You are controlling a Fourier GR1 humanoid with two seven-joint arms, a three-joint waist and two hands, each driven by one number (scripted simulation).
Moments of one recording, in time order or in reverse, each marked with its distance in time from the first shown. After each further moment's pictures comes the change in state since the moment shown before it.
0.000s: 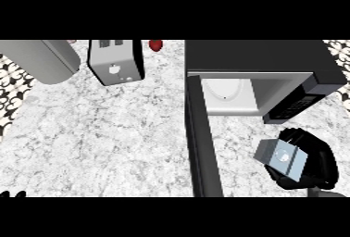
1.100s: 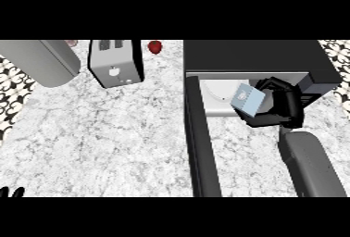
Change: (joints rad) left arm -0.038 0.004 0.070 0.036 0.041 -0.051 0.021; right arm -0.443 0.053 -0.030 0.279 0.158 -0.233 0.146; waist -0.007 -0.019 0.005
